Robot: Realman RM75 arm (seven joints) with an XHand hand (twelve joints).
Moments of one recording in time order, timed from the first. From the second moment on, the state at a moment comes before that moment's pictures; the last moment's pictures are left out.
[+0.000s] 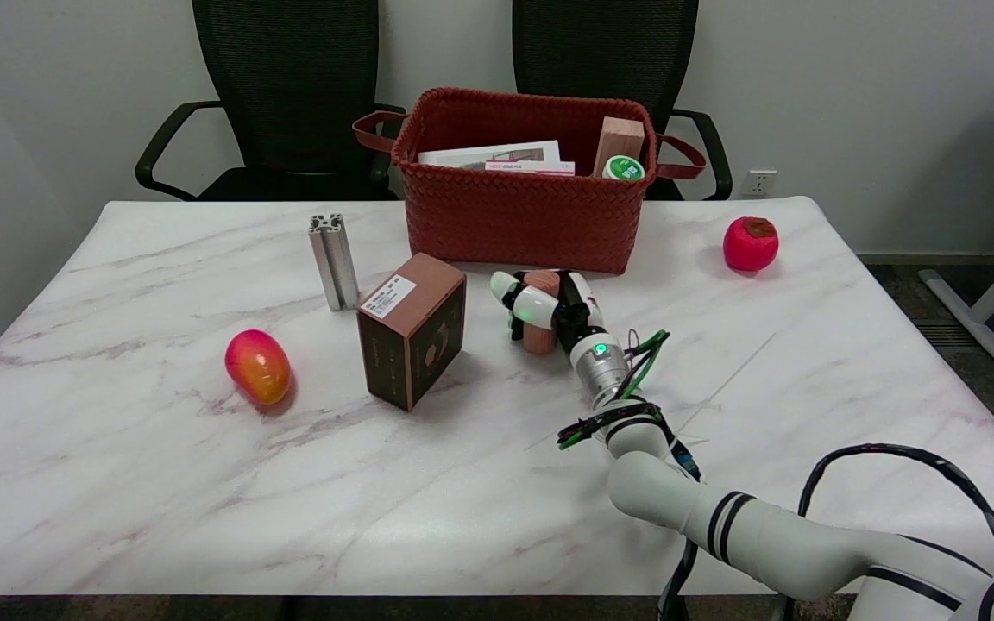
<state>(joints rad) 0.38 -1.36 -2.22 0.81 1.34 0.67 0.81</state>
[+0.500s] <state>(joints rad) 0.38 -1.36 -2.22 0.82 1.34 0.70 0.82</state>
